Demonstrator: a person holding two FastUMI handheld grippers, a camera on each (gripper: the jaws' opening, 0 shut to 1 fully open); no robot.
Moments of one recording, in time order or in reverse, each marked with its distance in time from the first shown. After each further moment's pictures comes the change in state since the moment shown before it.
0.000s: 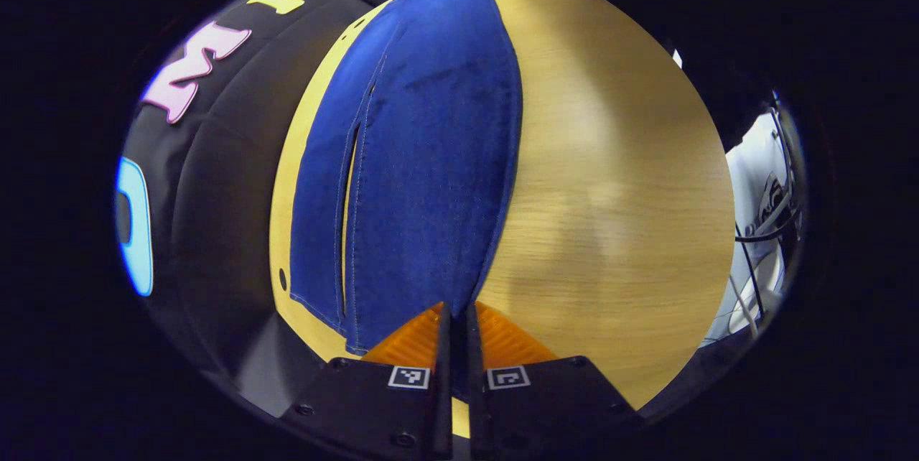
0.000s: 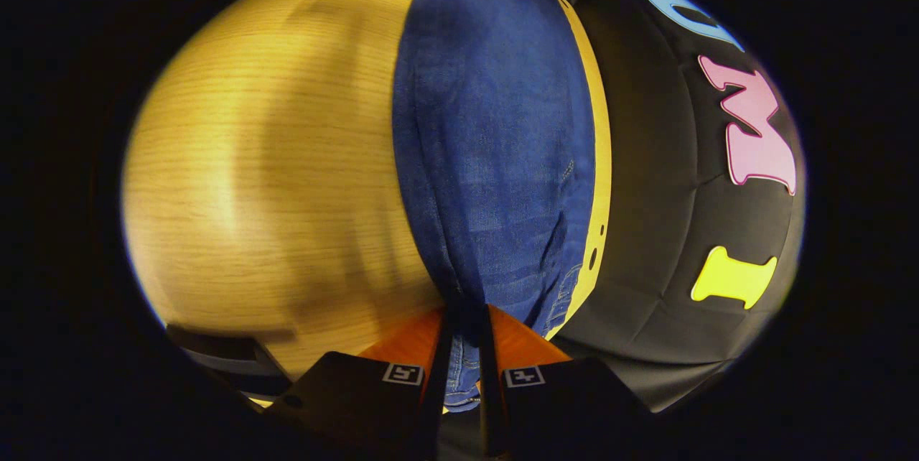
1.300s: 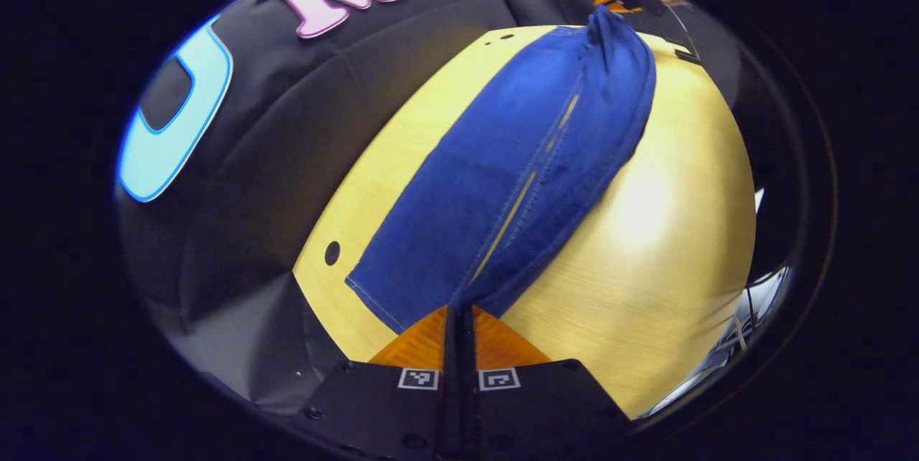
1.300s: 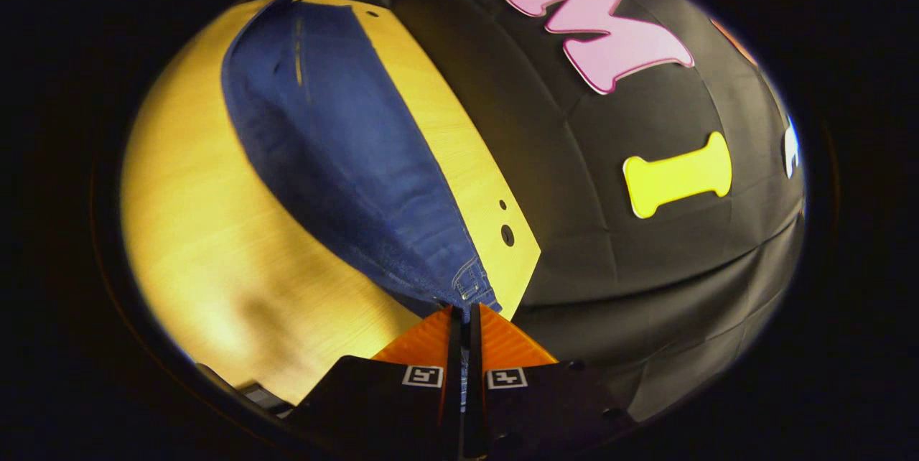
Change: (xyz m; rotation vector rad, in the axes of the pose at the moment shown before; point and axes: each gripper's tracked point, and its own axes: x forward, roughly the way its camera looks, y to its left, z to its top) left arm -0.030 0.157 0.033 -0.489 -0.115 0.090; right arm -0.045 -0.169 0.018 0.587 -0.073 -0.248
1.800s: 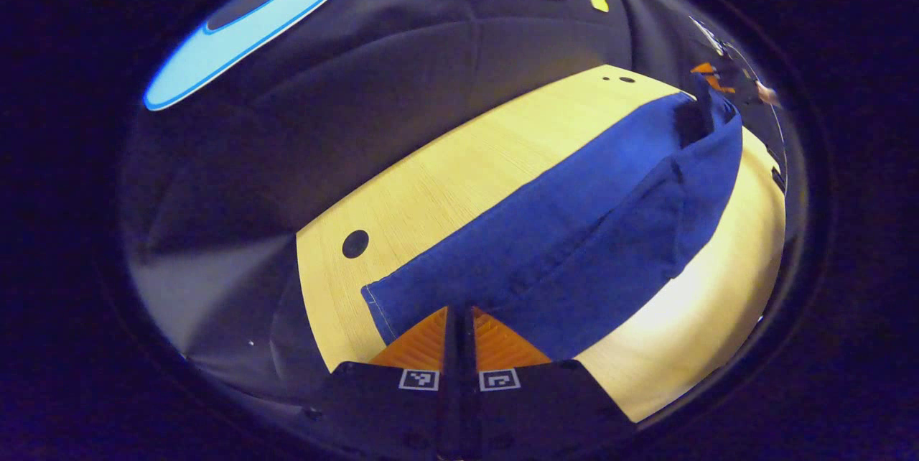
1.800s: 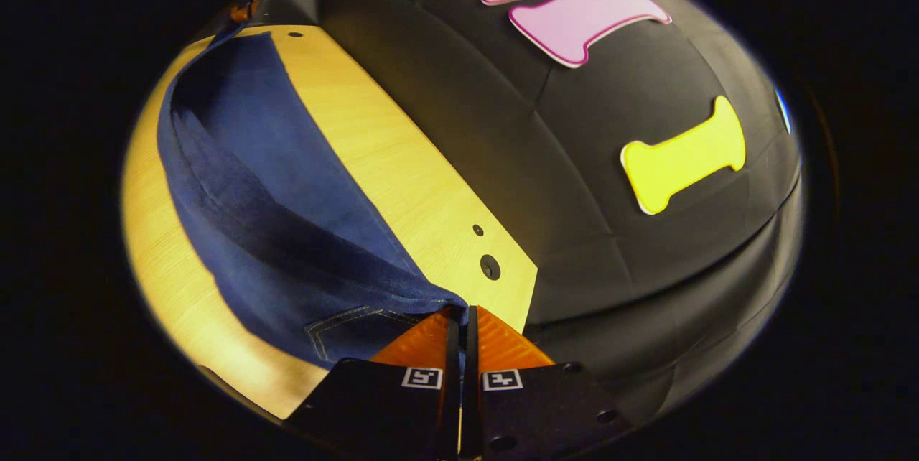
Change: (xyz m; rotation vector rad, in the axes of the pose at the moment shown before) left arm 0.081 0.083 0.048 -0.435 -0.006 0.072; right arm 0.137 -0.042 0.038 0.170 0.019 -0.038
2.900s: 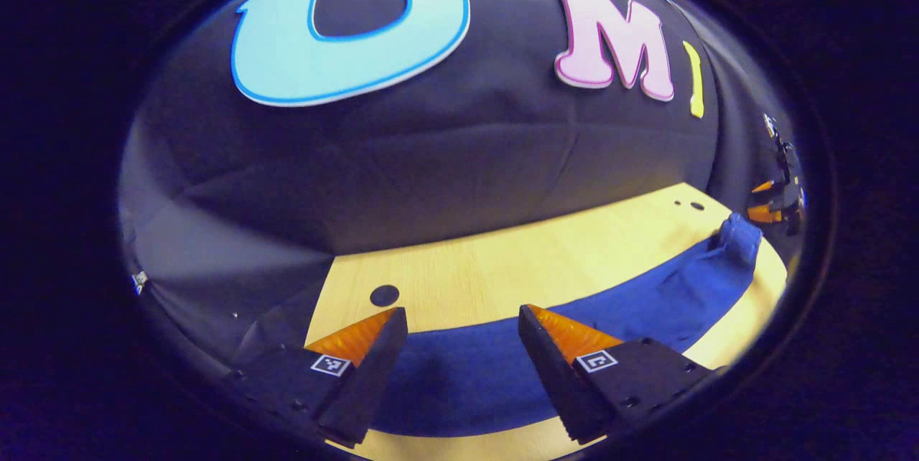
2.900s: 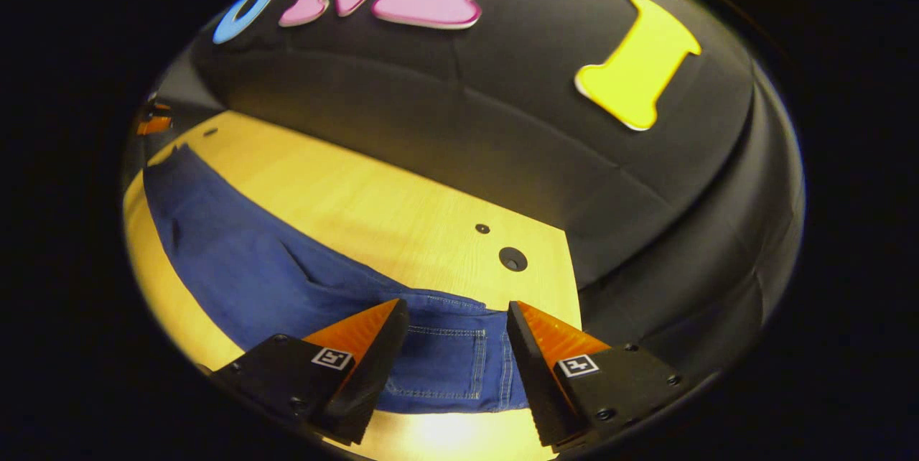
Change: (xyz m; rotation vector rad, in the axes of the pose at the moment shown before) left arm -0.065 0.003 0.115 -0.352 -0.429 0.171; right arm -0.034 -0.026 0.027 0.557 -0.008 0.046
